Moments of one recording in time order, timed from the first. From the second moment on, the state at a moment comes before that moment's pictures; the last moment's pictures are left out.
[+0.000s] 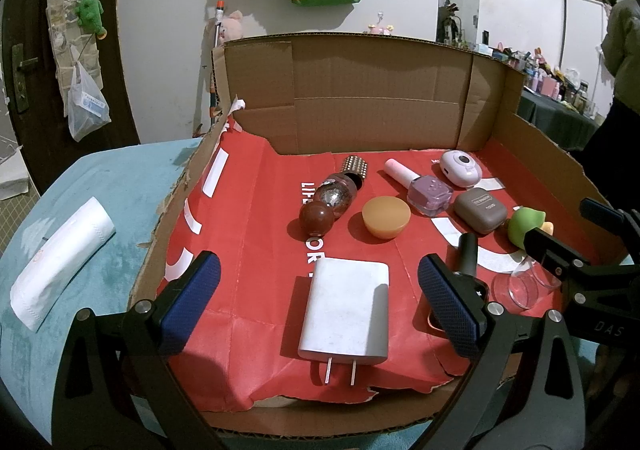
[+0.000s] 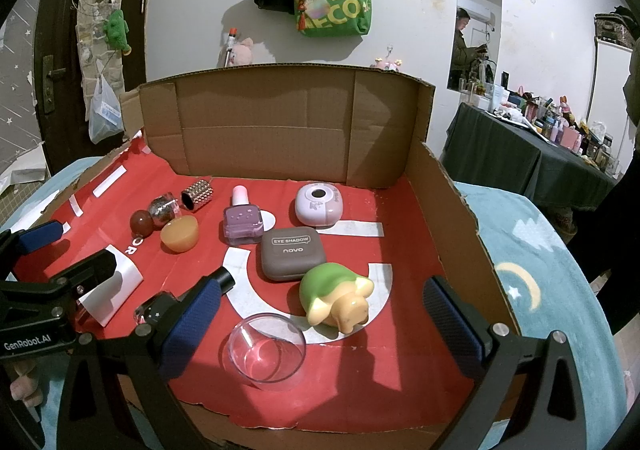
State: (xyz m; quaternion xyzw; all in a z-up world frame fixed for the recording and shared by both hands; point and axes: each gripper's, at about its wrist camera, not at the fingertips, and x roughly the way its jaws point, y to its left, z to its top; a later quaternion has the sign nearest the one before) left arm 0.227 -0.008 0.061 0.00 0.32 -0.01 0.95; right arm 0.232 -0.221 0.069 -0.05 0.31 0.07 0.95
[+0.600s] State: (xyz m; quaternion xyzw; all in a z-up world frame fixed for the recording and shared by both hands) left arm 0.220 0.001 0.074 -0.04 0.33 -0.03 0.94; right arm 0.226 -0.226 0.076 -0.02 0.32 0.08 0.94
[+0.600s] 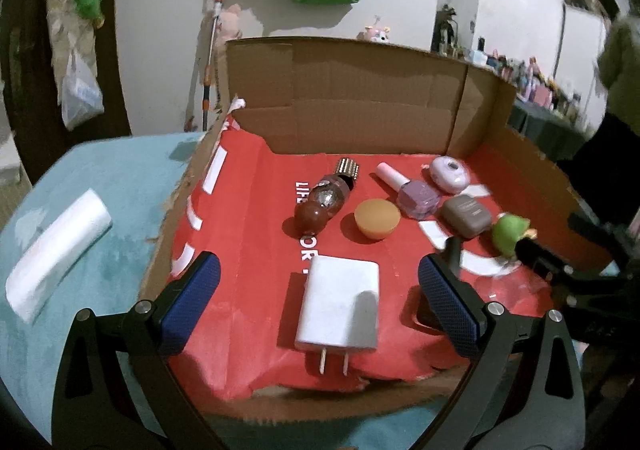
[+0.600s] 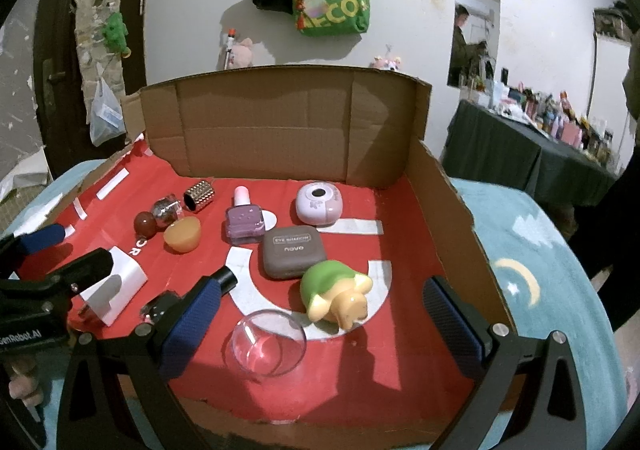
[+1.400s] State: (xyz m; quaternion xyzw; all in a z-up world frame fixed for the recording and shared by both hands) left arm 0.132 -0.019 0.019 0.00 0.44 0.00 0.90; right arm 0.138 -0.235 0.027 -0.03 0.46 0.04 0.89
